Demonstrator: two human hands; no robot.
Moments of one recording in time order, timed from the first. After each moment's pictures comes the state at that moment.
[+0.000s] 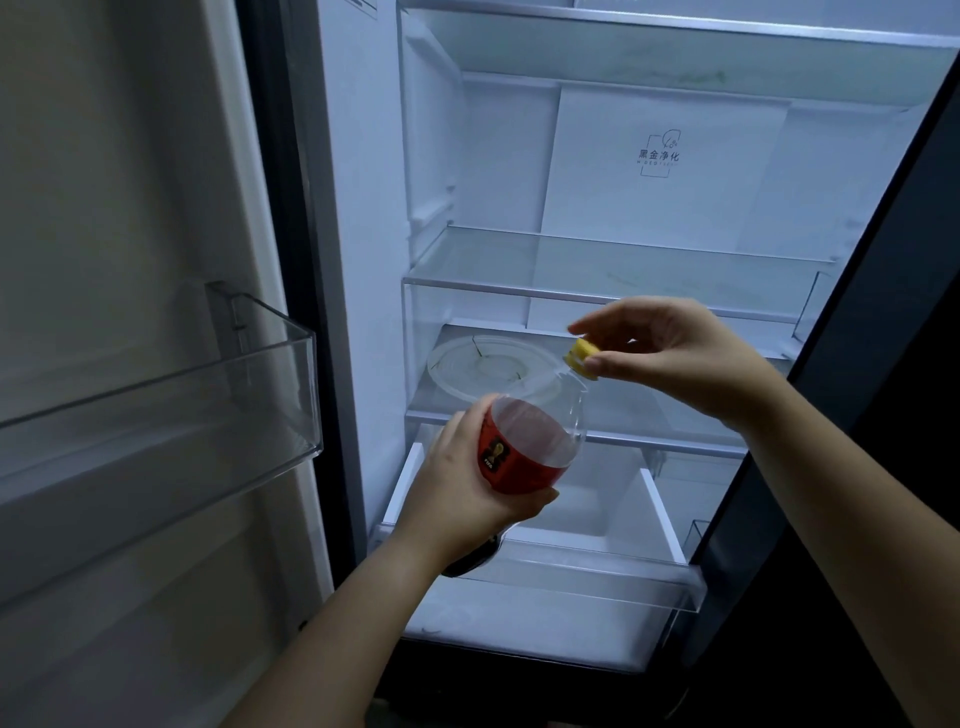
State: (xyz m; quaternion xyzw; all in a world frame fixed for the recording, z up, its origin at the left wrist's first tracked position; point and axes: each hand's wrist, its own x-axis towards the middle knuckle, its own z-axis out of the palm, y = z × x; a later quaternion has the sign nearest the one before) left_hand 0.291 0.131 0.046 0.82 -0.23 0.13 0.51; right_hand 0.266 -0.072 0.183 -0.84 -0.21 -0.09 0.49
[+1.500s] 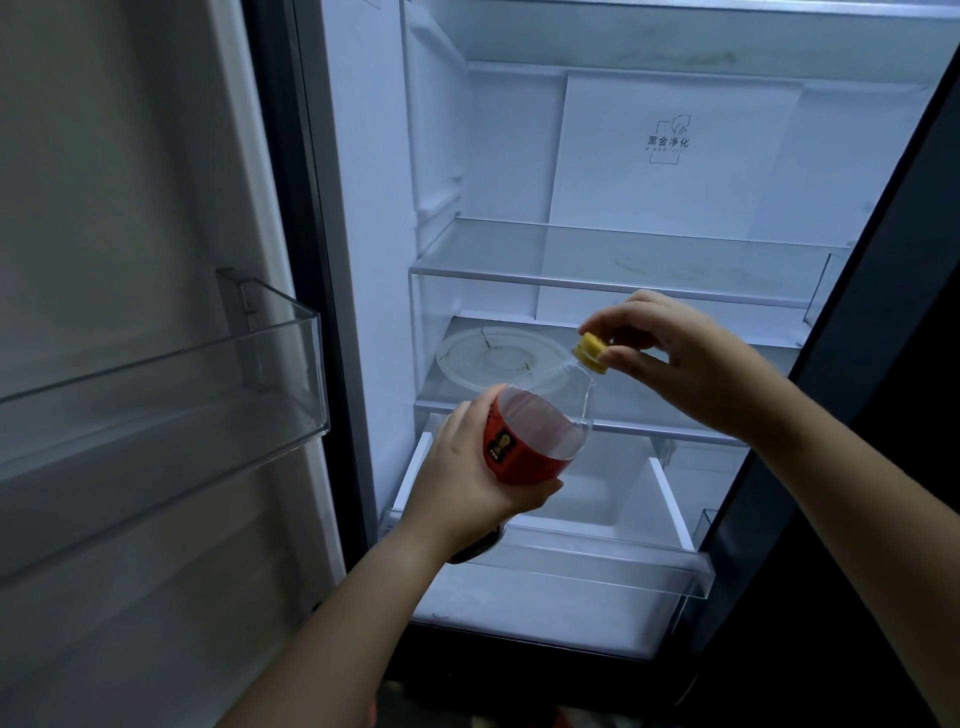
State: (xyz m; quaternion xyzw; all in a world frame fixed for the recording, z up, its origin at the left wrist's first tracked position) left_hand 0.284 0.132 0.044 0.83 -0.23 0.14 0.49; right_hand 0.259 -0.079 0.170 -0.91 -0.26 -0.19 0.26
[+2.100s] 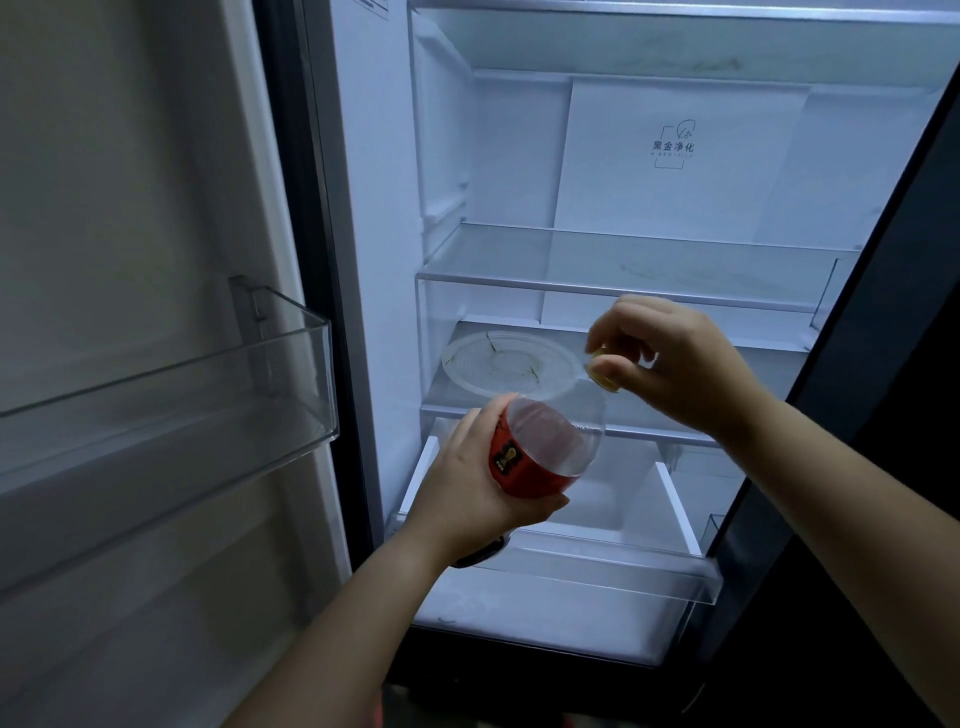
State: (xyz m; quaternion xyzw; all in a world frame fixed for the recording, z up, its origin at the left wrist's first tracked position) left_hand 0.282 0.137 0.046 0.83 -0.25 0.12 0.48; right_hand 0.272 -0.070 0.166 -0.86 -0.33 -0.34 0.17
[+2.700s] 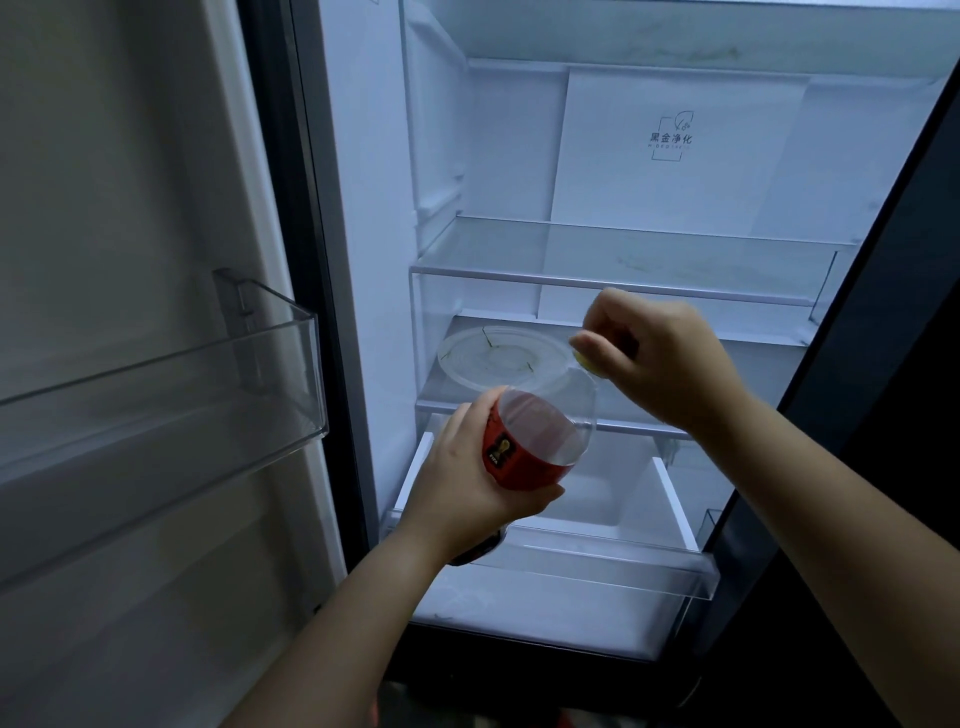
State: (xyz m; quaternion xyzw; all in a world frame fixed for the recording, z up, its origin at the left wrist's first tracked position) left_hand 0.284 0.134 0.044 0.83 -0.24 0.14 0.48; right_hand 0.271 -0.056 0.161 -0.88 -0.25 -0.38 0.18
